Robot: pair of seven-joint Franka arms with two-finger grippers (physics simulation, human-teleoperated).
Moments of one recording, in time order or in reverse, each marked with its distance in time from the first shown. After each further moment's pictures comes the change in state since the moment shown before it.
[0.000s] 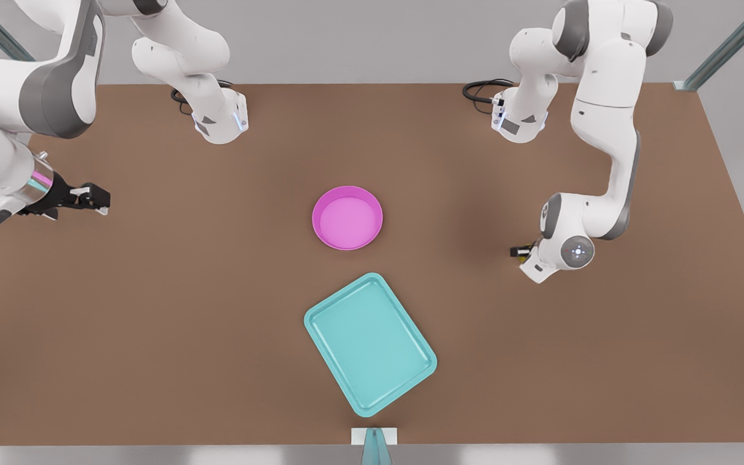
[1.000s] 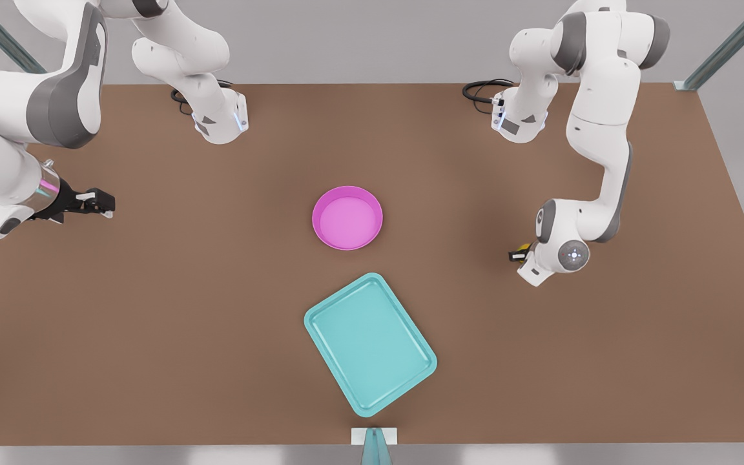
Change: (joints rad) left arm 0.001 0.055 -0.029 -0.012 -0.049 0.092 -0.016; right arm 0.000 0.014 -0.001 -0.017 0.000 0.001 -0.012
